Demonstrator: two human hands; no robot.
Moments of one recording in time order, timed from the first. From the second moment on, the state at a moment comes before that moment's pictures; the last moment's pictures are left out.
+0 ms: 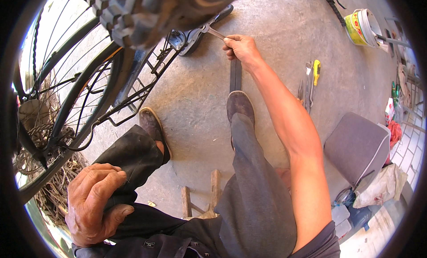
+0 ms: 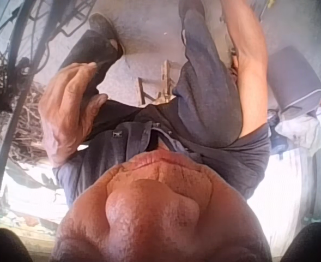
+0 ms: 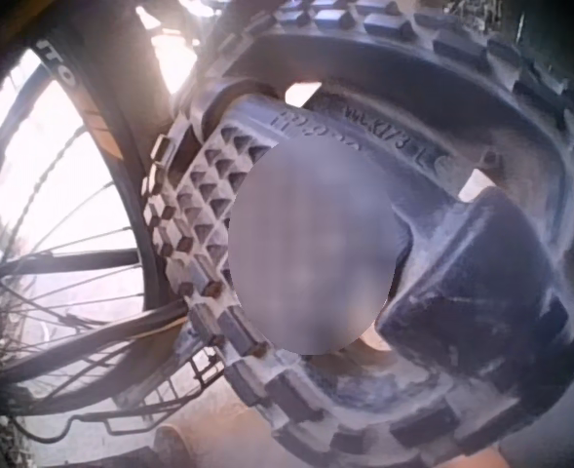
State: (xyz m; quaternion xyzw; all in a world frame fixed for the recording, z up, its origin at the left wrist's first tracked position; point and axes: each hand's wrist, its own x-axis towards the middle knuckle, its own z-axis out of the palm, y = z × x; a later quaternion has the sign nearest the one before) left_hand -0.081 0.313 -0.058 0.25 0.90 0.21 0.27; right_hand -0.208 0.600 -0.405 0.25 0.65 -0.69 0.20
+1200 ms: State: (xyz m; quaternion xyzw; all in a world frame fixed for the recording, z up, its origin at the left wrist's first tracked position) left_hand -0.077 0.318 -0.055 0.26 0.91 0.19 0.27; right_hand -0.195 0.561 -0.389 0.26 0.54 -0.76 0.26
